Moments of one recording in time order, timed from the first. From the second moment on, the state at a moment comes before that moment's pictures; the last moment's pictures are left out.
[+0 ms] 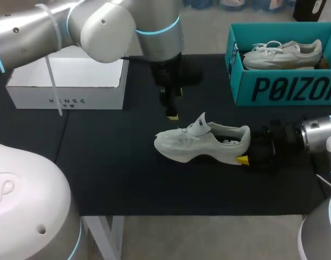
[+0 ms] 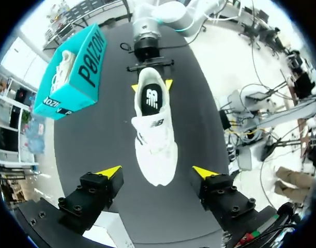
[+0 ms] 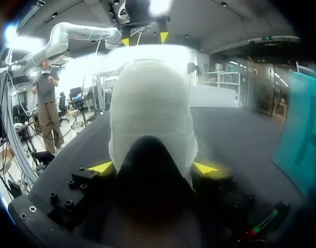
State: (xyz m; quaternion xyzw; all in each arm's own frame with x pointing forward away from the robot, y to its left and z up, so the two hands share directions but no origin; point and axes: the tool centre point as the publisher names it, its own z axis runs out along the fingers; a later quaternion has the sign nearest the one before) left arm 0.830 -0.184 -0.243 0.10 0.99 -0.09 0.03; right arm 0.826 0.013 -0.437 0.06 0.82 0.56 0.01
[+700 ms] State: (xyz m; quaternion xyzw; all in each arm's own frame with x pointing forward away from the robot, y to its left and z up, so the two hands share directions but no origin) left arm 0.805 -0.267 -0.253 0.20 0.98 0.00 0.06; right arm 0.826 0.013 -0.437 0.06 0.82 0.56 0.01
